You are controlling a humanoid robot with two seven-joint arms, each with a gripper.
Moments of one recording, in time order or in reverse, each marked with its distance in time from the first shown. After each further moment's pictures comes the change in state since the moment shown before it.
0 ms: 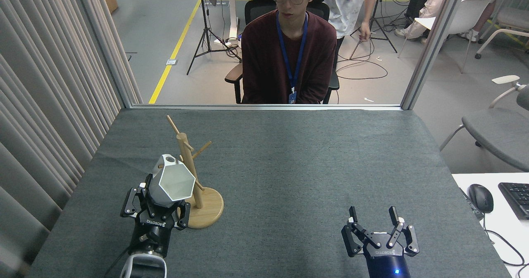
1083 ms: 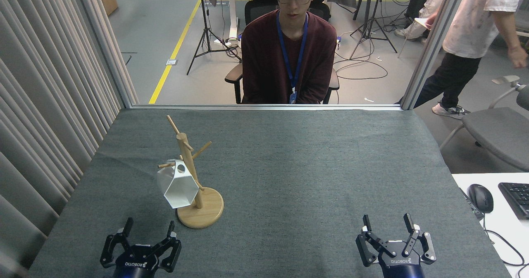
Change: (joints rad) left arm 0.259 0.001 0.075 -0.254 0.557 -0.292 -0.152; right arm 0.044 -0.078 -0.013 -0.009 -0.003 0.002 -0.018
